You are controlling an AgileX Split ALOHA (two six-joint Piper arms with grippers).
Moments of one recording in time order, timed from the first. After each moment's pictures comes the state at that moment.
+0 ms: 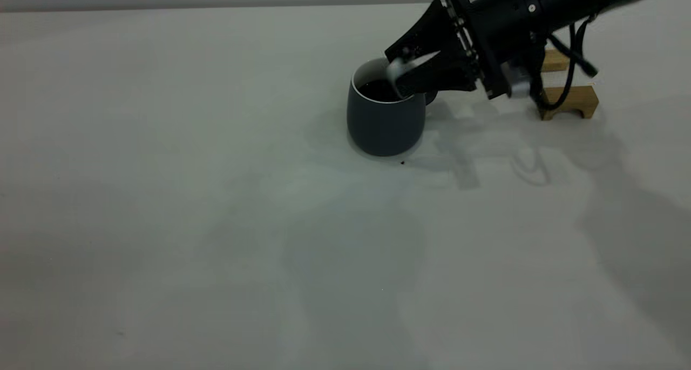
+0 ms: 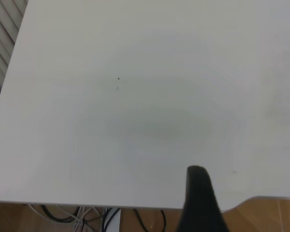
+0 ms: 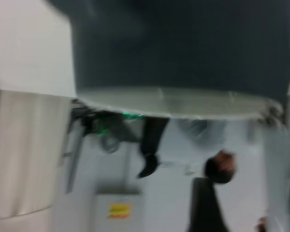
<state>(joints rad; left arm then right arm) 0.11 -0.02 -0.51 -0.02 1.16 0.05 0.11 2.53 -1.60 1.29 1.16 0.53</state>
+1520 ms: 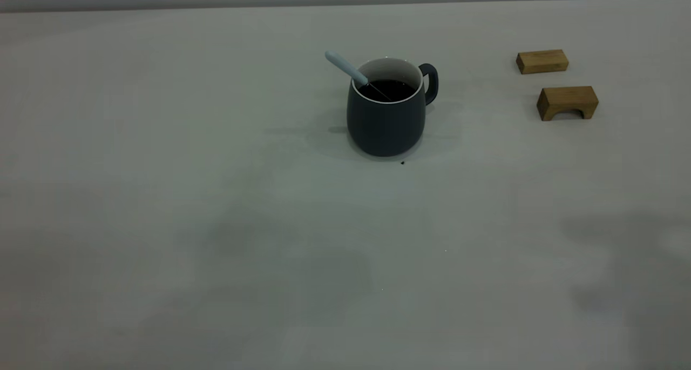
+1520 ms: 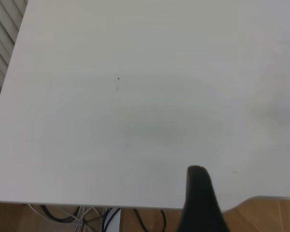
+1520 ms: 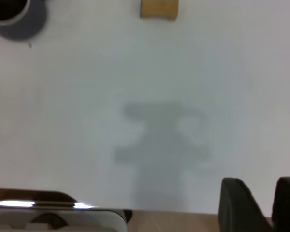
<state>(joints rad) 0.11 -0.02 -0.51 -0.02 1.16 0.05 0.33 1.12 -1.13 -0.18 1.24 0.23</state>
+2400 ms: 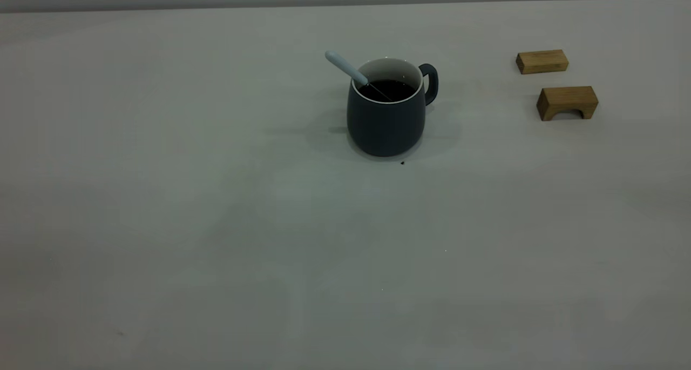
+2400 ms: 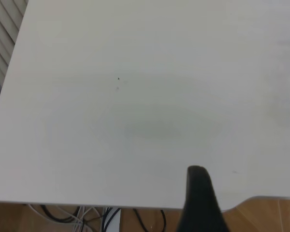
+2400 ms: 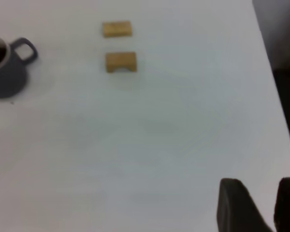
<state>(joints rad) 0.11 -0.02 -0.51 -0.02 1.16 0.05 0.00 0.17 -0.60 -0.05 1.14 -0.01</state>
